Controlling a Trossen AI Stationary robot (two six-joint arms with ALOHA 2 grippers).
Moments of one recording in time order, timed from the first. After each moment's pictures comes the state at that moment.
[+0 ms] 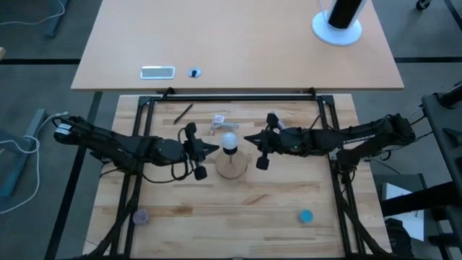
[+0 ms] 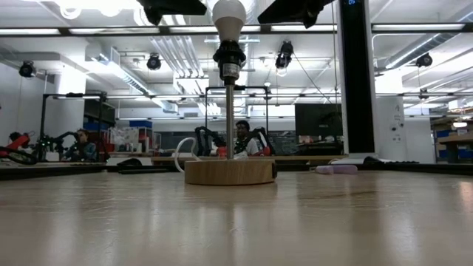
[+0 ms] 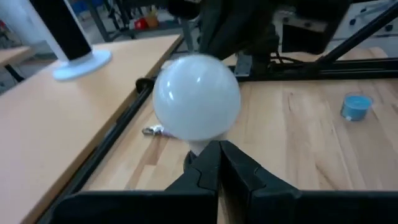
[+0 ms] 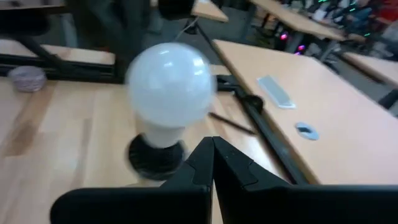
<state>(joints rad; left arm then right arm) -0.23 1.17 0.92 -0.09 -0.53 0.00 0.11 1.29 0.99 -0.01 0.42 -0.14</state>
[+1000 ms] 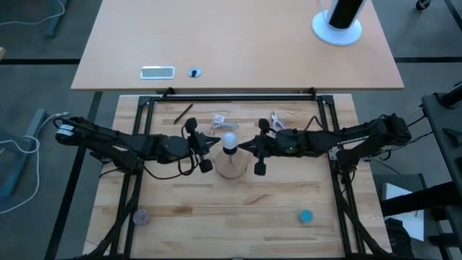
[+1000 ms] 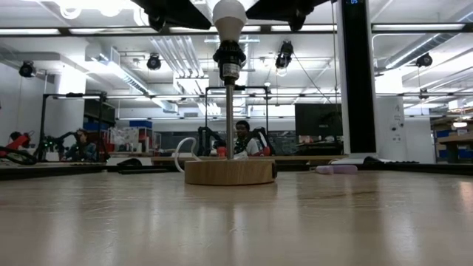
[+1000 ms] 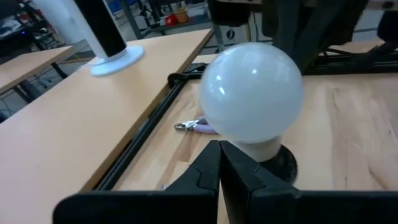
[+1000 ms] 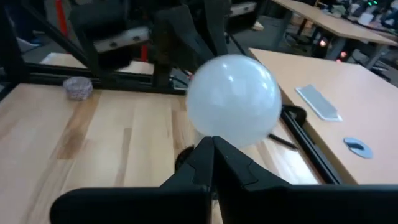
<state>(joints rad) -0.19 1.21 0.92 -0.05 -0.62 0.04 0.12 1.35 0.99 0.08 0.27 -0.12</state>
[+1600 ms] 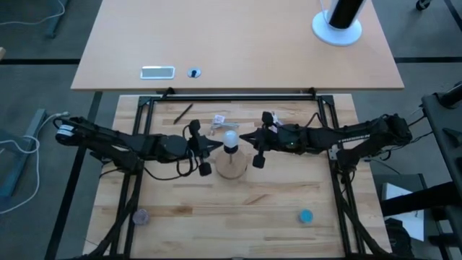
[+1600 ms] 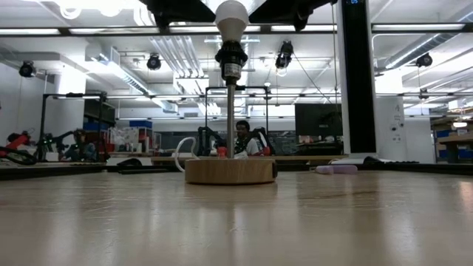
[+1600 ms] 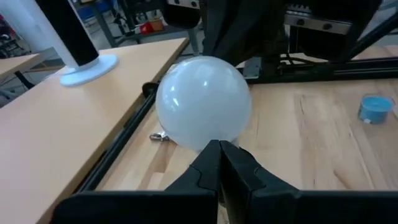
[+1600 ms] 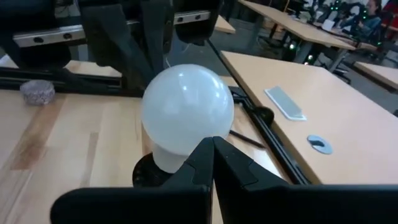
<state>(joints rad) -0.18 1.22 0.92 -0.02 -0.50 0.05 0.09 1.34 0.99 0.09 0.34 -0.16</state>
